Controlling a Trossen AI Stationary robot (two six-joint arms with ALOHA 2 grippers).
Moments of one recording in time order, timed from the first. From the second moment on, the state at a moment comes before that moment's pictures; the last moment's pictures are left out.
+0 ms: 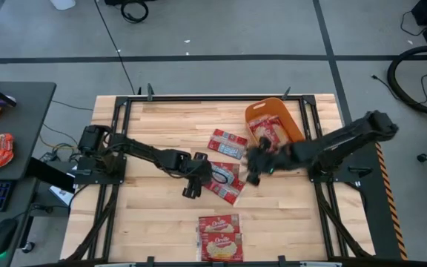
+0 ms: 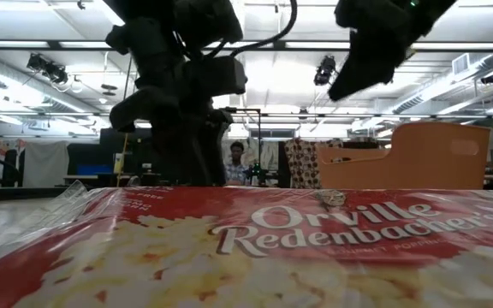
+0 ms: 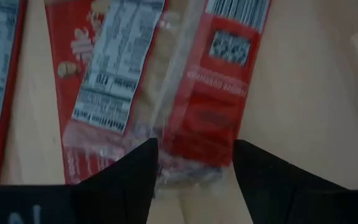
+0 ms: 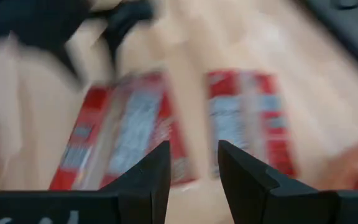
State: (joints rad) left arm -0.14 1.80 1.07 -0.33 -0.07 0.20; right arm 0.25 1.31 0.87 -0.41 0.47 0.43
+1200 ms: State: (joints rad) left arm -0.26 1.92 1.07 -0.21 -0.53 0.41; right arm 0.43 1.56 0.87 -0.22 0.51 0.48
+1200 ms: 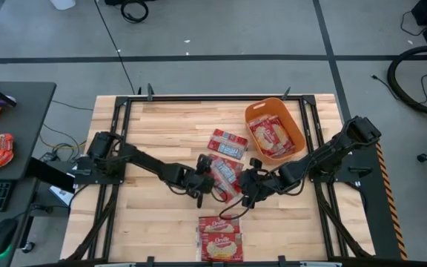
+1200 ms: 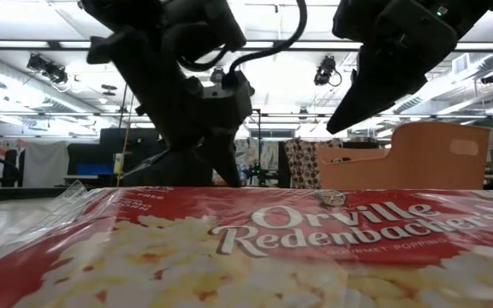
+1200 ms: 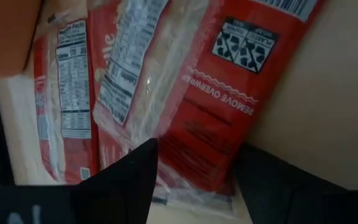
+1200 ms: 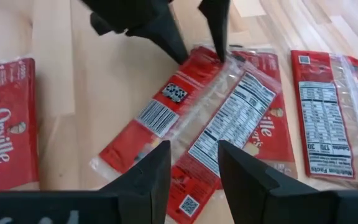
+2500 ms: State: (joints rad) left arm -0.18 1.80 1.05 -0.15 -0.51 0.46; right arm 0.42 1.57 0.87 -0.07 0.58 0.35
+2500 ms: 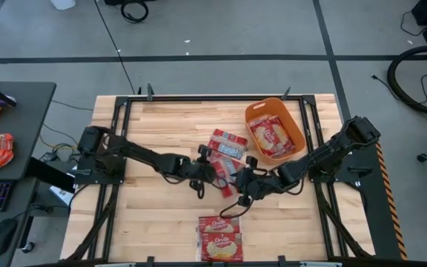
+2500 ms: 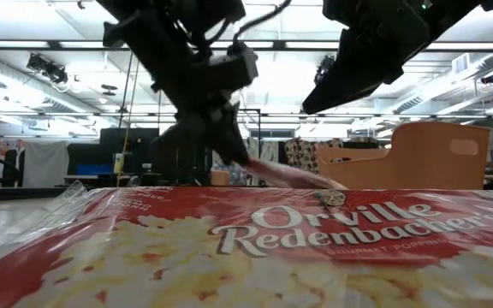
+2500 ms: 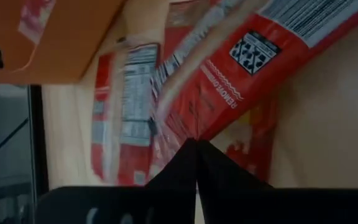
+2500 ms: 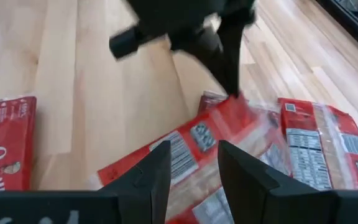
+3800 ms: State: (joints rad) left arm -0.29 2.00 1.05 0.04 -0.65 0.80; right arm 0.42 1.58 0.87 -0.07 0.58 0.37
